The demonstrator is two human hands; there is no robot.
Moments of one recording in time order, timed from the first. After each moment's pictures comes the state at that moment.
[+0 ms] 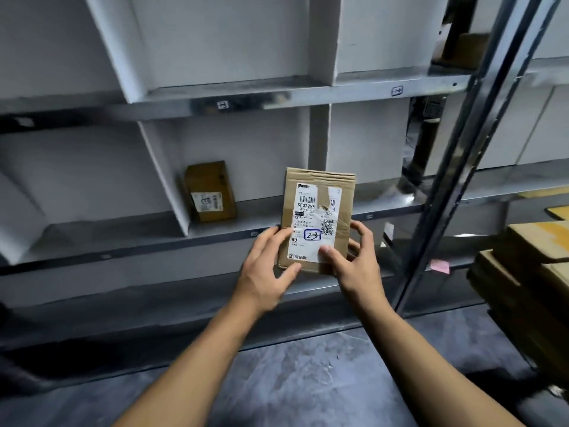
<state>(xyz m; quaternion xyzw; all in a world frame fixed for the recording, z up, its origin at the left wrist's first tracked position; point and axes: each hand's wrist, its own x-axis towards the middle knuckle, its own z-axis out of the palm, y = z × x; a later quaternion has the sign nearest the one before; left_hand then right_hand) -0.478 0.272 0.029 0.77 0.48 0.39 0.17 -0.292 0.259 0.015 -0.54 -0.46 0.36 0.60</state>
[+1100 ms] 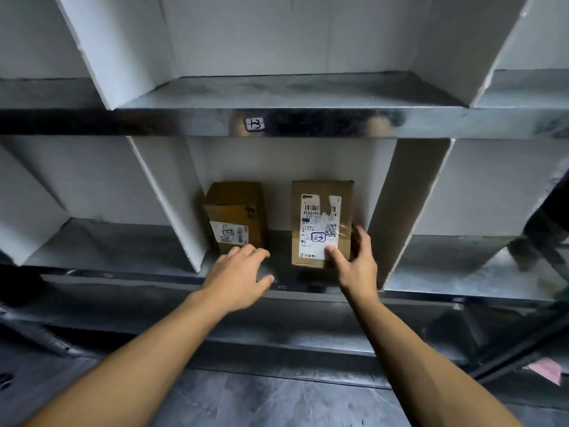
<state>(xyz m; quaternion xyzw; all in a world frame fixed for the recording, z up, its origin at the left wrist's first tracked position) -0.546 0.516 0.024 0.73 0.68 0.05 0.07 -0.324 0.574 -0.041 -0.57 -0.54 0.36 0.51</state>
